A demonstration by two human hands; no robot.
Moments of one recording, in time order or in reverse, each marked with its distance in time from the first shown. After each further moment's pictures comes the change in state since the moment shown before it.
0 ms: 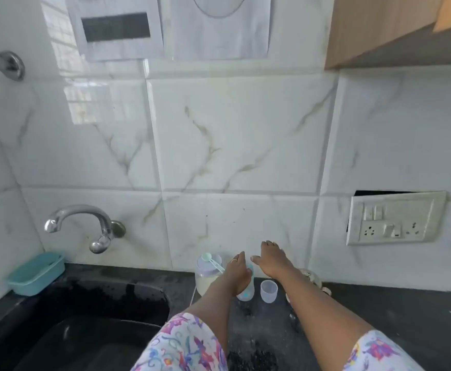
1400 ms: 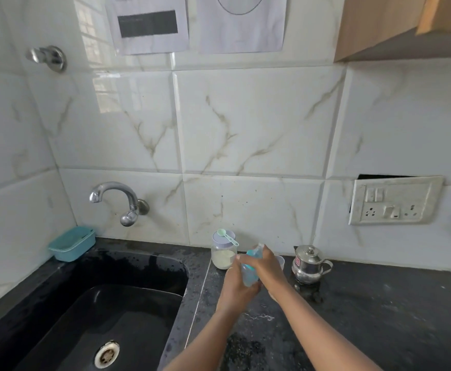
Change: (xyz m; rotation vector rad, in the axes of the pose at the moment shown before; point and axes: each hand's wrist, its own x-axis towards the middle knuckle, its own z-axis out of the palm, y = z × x) left_hand -0.112 -0.032 0.039 -0.497 0.321 0.074; right_hand -0.115 -0.039 0.045 0.917 0.071 0.048
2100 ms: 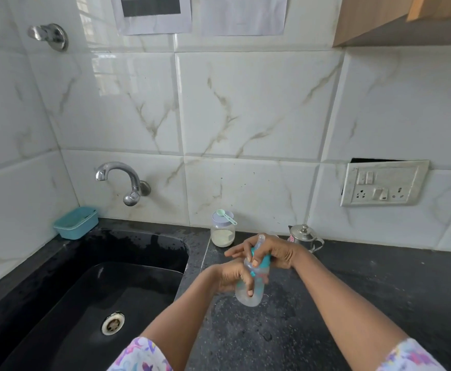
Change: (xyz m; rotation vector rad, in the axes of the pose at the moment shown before) left_hand -0.024 0.018 -0.033 -0.188 -0.886 -0.258; right_hand -0.021 -0.017 -0.039 0.050 -0.909 0.005
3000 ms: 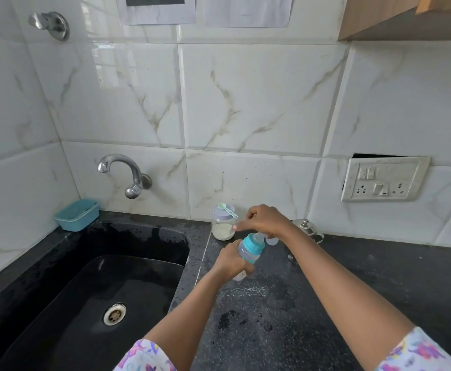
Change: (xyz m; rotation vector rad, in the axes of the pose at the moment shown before) left_hand 0.012 -0.018 -0.004 0.166 0.652 0.026; right_hand 0.009 -0.050 0.015 -0.701 0.589 0.222
